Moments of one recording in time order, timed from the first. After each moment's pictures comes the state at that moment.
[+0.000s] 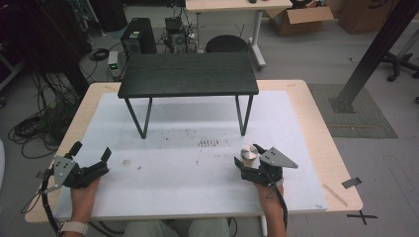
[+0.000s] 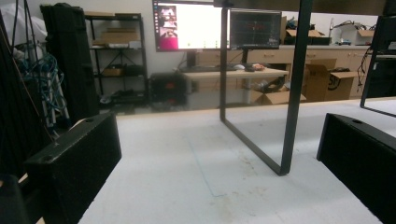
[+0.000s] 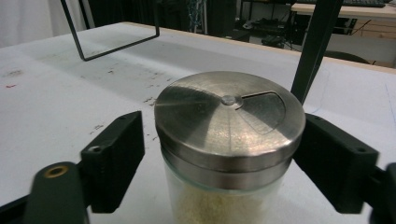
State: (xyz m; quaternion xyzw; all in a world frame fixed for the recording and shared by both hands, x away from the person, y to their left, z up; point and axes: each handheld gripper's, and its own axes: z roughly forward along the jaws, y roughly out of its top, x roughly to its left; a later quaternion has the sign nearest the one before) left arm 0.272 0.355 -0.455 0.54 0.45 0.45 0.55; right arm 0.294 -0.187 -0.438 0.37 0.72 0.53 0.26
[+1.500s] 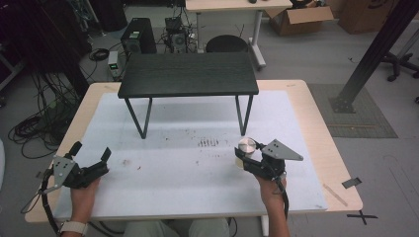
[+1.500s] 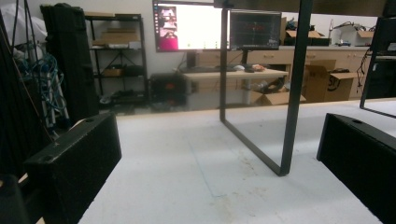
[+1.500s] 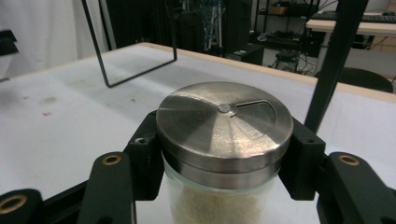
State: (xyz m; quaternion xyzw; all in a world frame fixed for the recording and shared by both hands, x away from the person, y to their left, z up) left arm 0.272 0.355 -0.455 0.54 0.45 0.45 0.55; right arm 0.296 -0.185 -0.400 0.34 0.71 0.56 0.25
